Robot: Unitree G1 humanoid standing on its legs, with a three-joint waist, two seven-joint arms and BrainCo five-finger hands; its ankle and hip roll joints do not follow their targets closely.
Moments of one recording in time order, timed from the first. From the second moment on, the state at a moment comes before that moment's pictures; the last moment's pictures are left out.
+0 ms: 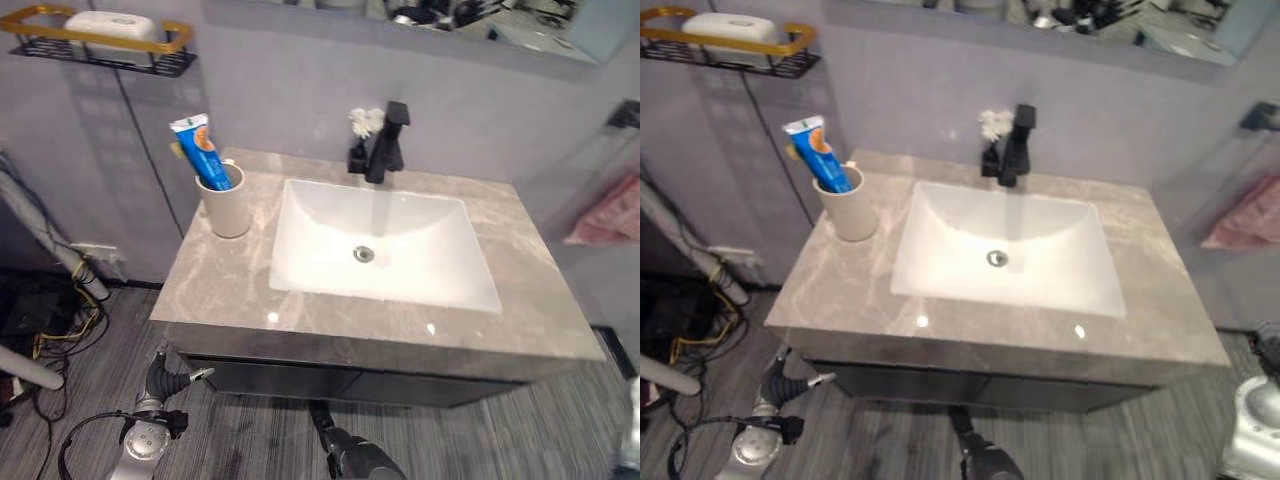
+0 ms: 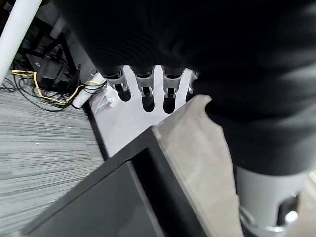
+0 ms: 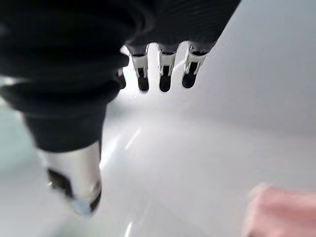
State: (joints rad) left arm 0.16 0.46 -0.07 0.47 0.10 -0.17 0.30; right arm 0.19 -0.34 -0.69 0.12 0.15 -0.41 -0.86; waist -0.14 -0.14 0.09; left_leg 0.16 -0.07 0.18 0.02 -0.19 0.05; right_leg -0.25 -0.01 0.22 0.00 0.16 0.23
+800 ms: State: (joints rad) left arm 0.09 0.48 -0.11 0.47 0.04 -0.15 0.25; right arm 0.06 -0.23 -0.15 1.35 0.68 -0.12 -0.33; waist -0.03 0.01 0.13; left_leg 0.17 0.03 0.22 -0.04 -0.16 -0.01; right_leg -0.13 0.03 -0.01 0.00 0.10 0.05
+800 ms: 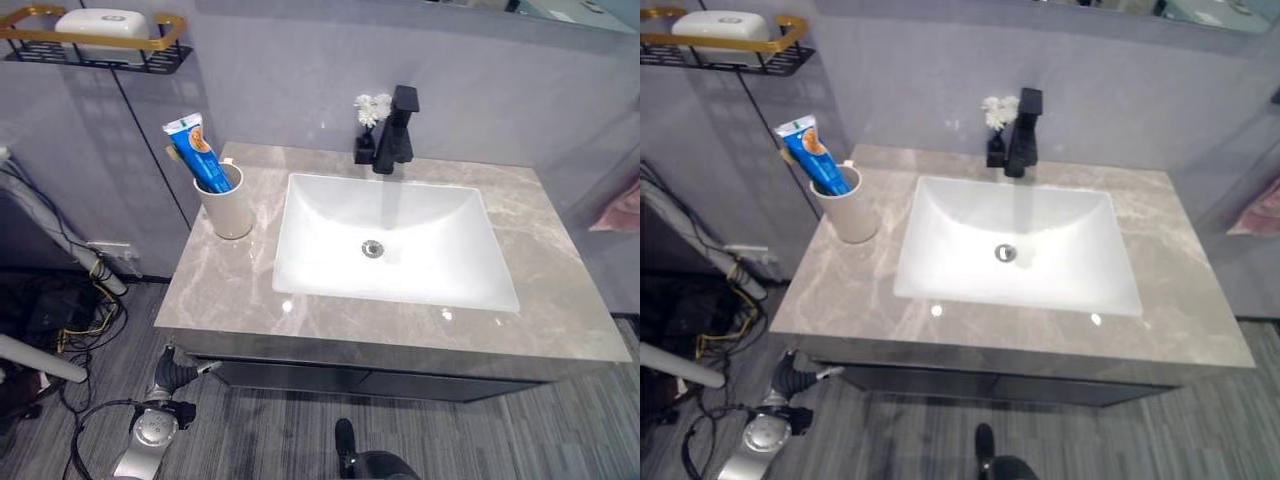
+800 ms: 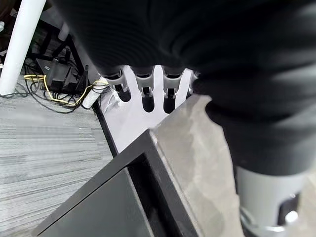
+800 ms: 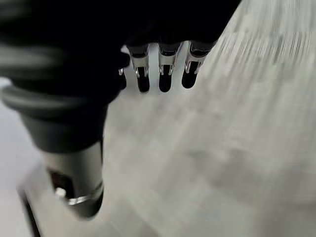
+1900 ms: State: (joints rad) left arm 0.02 0.47 -0.22 0.50 0.09 -0.18 0.18; right arm -0.05 -0.25 0.23 1.24 -0.05 -0.06 -0.17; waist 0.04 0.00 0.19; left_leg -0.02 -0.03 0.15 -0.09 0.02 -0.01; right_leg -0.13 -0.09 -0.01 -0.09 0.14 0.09
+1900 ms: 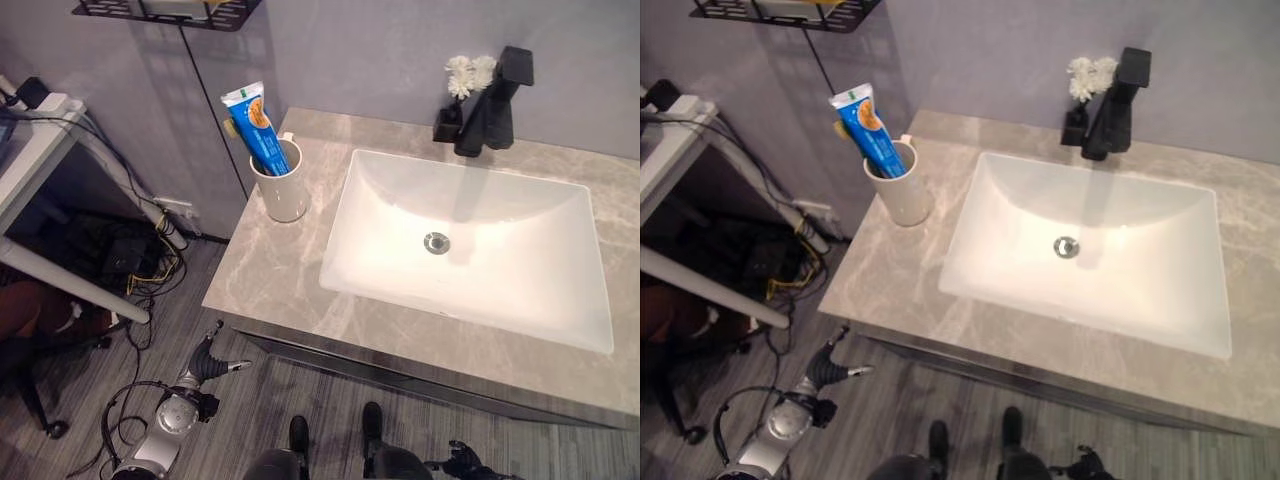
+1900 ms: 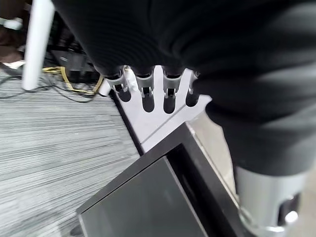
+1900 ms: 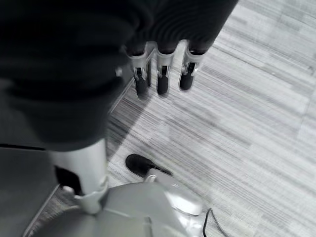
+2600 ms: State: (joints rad) left arm 0.04 0.49 -0.26 0.43 0.09 -0.17 0.19; right arm -0.13 -0.20 0.34 1.23 -0.09 -0.04 -0.17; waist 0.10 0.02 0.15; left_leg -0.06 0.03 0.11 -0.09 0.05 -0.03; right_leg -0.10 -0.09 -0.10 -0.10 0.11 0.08
